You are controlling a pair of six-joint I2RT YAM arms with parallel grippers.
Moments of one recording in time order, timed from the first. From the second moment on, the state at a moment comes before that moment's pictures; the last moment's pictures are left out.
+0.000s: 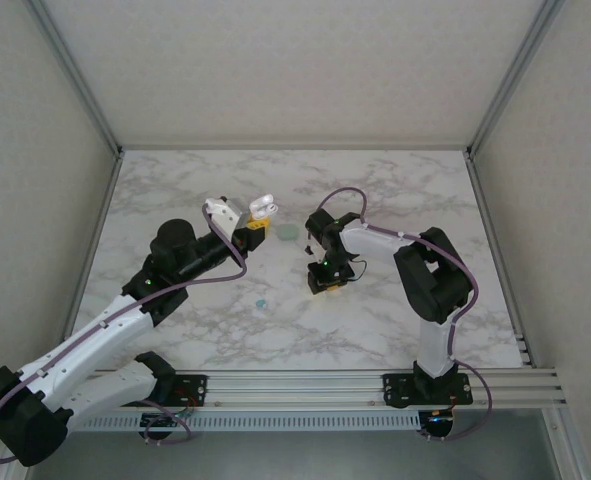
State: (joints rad) left arm -0.64 0.94 0.74 0.14 0.26 0.02; right arm 0.67 1.92 1.25 -0.89 -0.22 0.22
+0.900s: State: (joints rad) left arm -0.64 0.95 0.74 0.14 0.26 0.02; right arm 0.62 1.87 1.25 -0.90 -0.12 0.22
